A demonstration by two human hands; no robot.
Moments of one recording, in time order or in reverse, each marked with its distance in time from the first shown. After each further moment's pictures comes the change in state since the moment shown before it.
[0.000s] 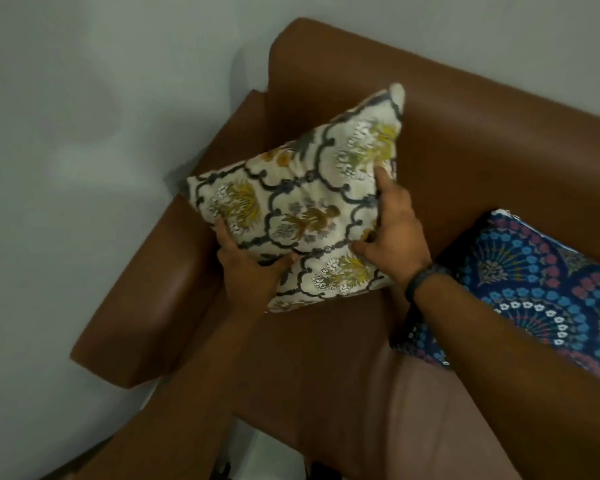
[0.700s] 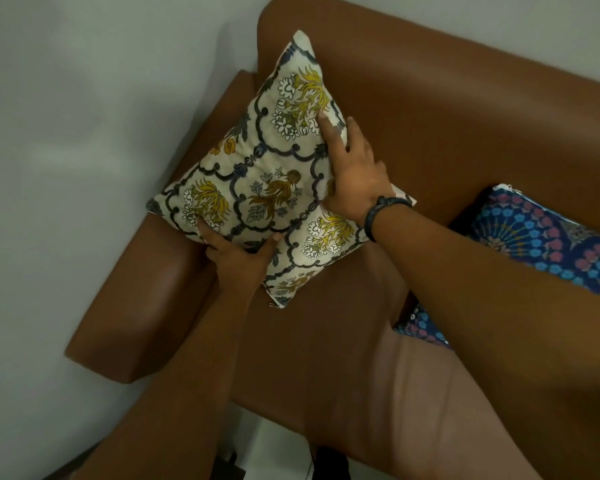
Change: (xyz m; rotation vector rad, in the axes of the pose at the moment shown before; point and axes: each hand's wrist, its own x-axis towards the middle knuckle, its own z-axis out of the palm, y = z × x) left_hand 0.014 -0.021 -0.003 0.055 -0.042 -0.210; right_hand 0.058 -0.048 0.023 -0.341 -0.097 -0.048
